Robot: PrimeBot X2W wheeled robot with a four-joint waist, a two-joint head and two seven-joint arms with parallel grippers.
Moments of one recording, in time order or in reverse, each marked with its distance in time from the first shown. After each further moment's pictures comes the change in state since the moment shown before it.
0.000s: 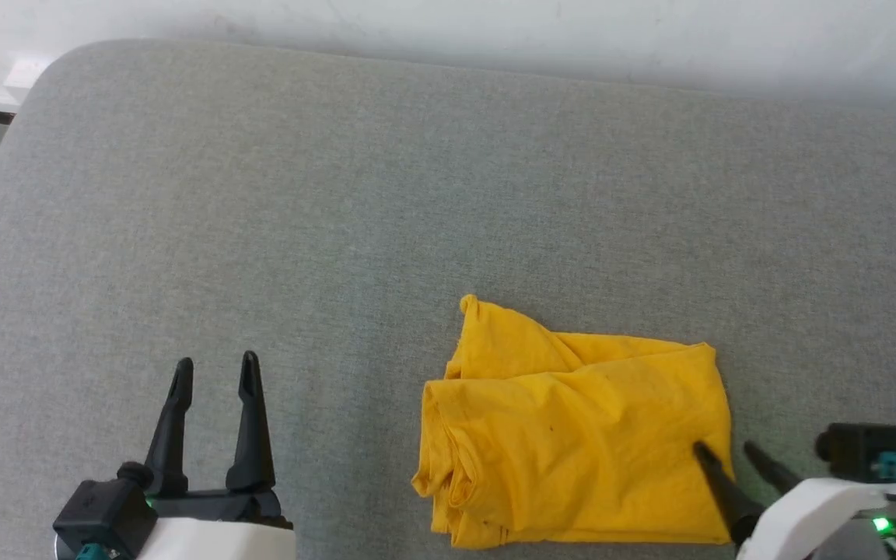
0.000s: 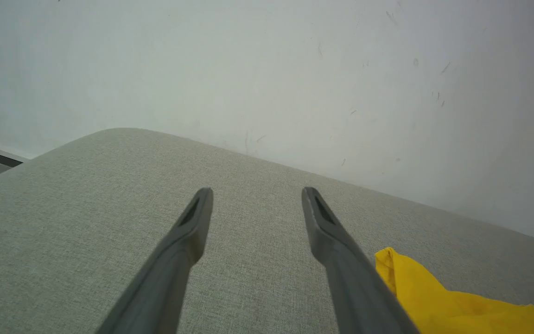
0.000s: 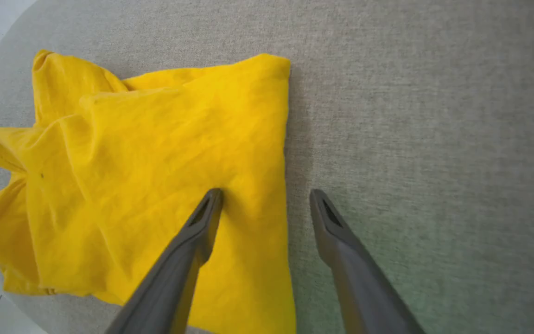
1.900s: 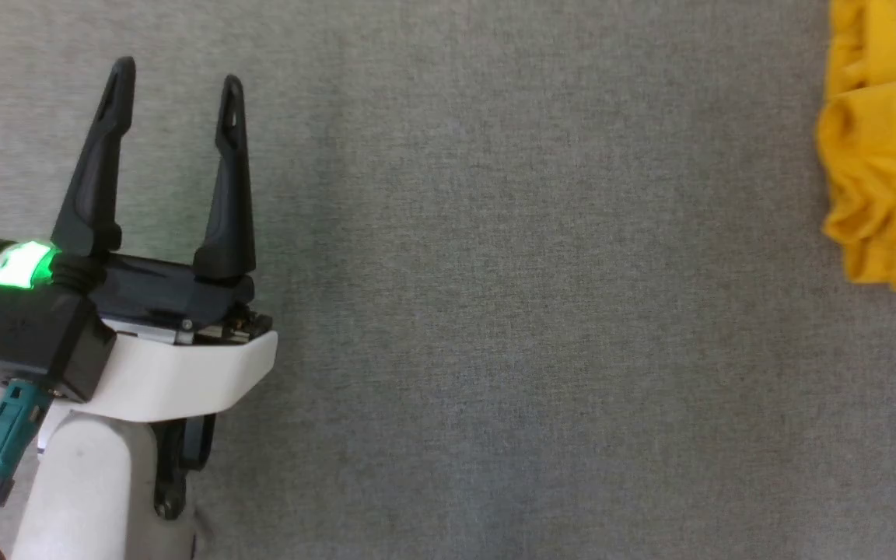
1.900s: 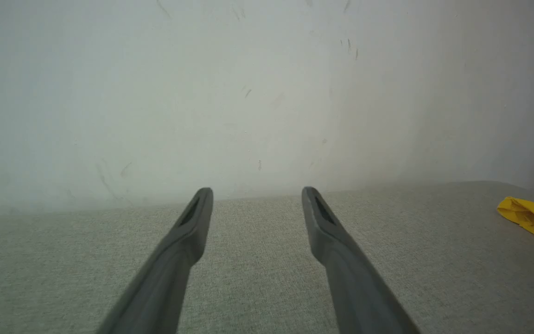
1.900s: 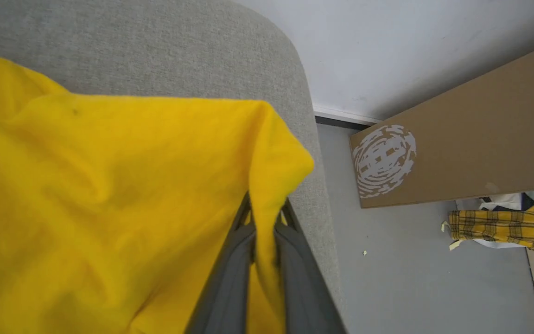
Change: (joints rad) left arm -0.454 0.140 -0.069 -0.212 0.183 0.016 0.162; right arm -0.640 -0.517 -0.248 0.221 -0.137 0.001 0.115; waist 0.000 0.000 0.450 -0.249
